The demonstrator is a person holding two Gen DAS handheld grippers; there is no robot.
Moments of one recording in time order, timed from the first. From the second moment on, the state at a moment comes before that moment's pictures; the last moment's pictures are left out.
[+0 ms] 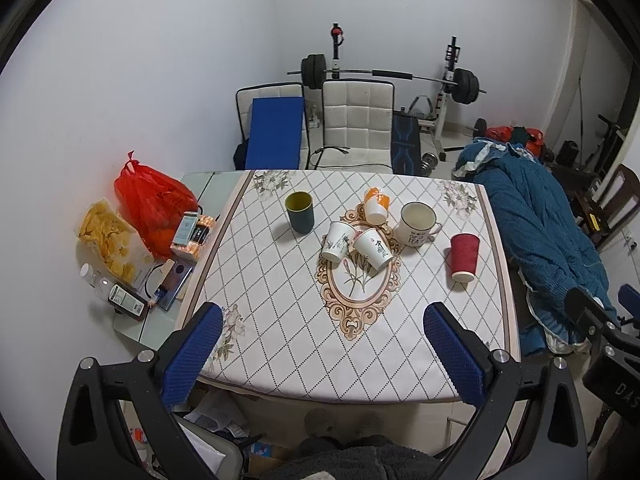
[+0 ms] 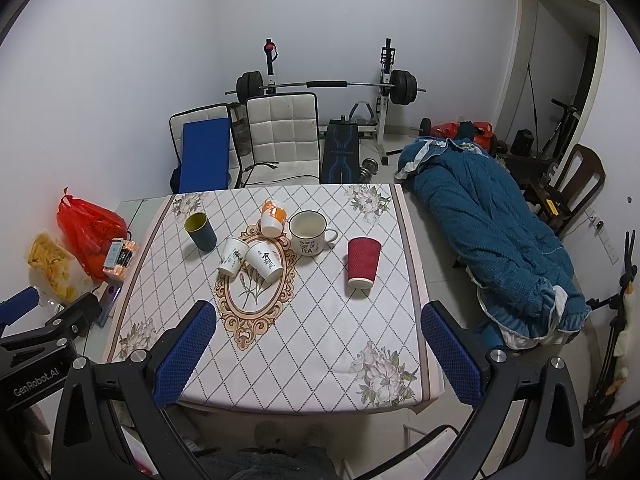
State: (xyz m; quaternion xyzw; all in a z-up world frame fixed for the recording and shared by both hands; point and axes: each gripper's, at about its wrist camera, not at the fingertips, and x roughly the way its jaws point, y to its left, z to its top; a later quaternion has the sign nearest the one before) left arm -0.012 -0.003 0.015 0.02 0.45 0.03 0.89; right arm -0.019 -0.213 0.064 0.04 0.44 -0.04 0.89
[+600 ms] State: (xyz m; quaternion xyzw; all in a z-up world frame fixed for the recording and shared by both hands) left arm 0.054 0.009 -0.104 0.06 0.54 0.12 0.83; right arm 0.049 -0.222 -0.115 0.04 0.58 0.00 0.81
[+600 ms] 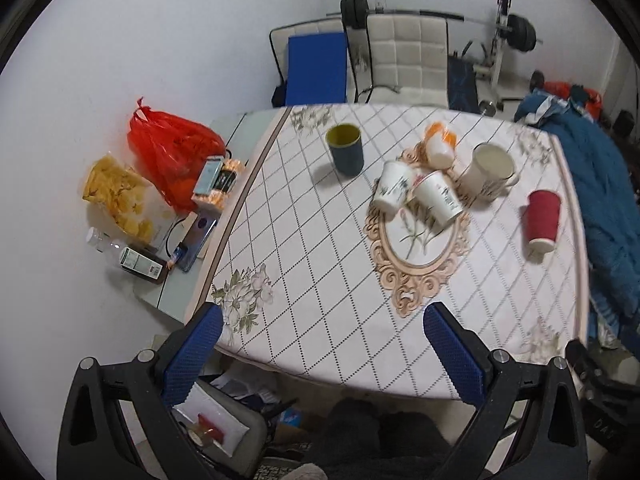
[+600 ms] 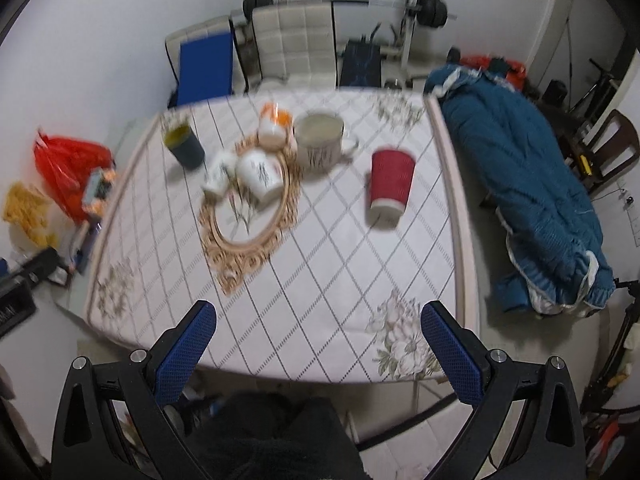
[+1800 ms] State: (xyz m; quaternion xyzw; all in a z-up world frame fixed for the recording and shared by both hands) left arm 0.333 0.012 -0.304 0.15 0.66 -0.04 0.73; right arm 0.209 -0.174 -0.351 0.05 0.73 -0.10 0.67
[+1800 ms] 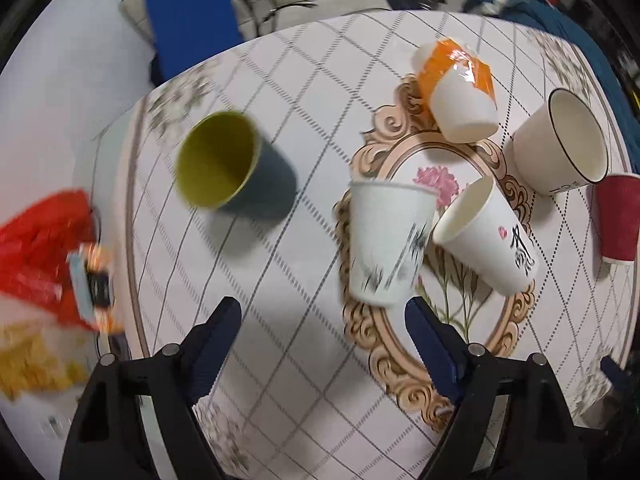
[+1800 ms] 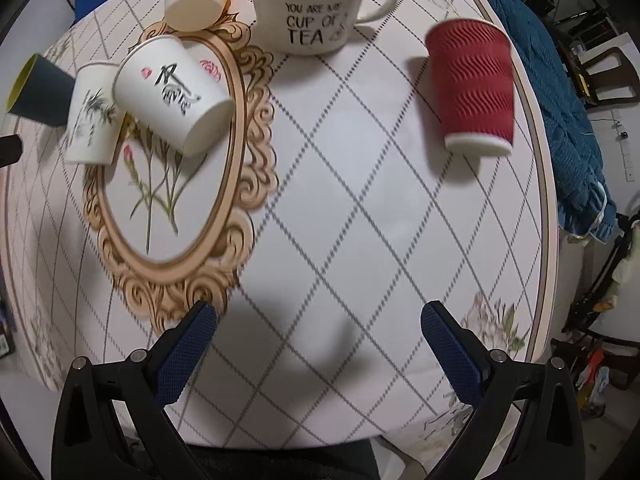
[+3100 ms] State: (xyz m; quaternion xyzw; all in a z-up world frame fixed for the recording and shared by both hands) left arm 0.388 -0.026 -0.362 0.17 0.68 -0.13 0.70; right arm 0.251 -0.158 -0.361 0.05 0.73 -0.13 0.66
